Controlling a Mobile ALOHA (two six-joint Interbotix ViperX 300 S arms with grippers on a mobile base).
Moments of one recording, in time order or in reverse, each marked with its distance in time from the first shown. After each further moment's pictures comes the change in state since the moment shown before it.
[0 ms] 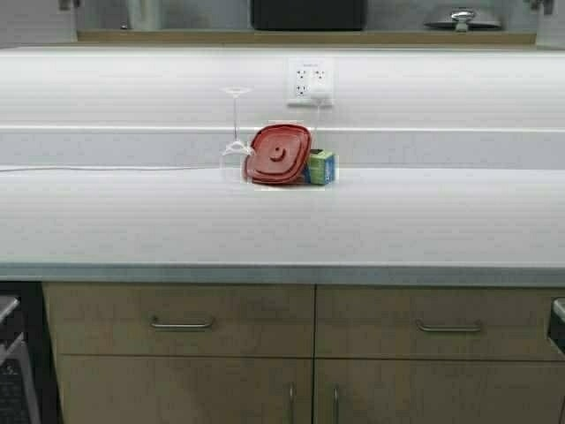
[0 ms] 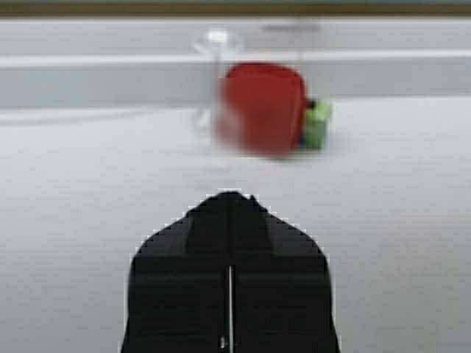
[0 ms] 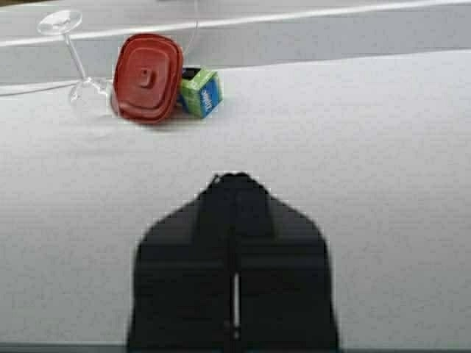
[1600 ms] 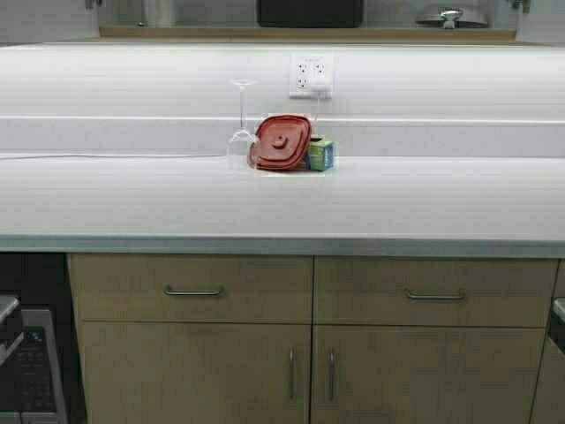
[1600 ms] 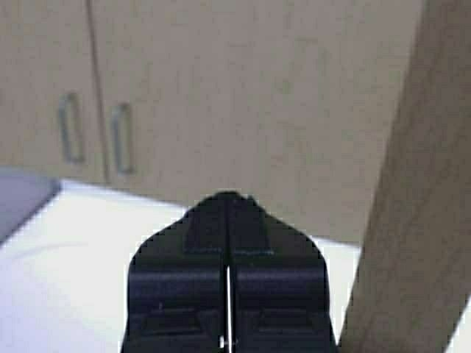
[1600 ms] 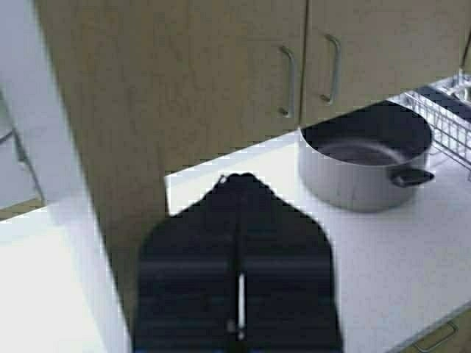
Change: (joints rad) left arm 0.607 0.388 -0.966 0.008 0.479 -0.017; right arm -0.460 0.420 -0.976 -0.002 0.443 -0.126
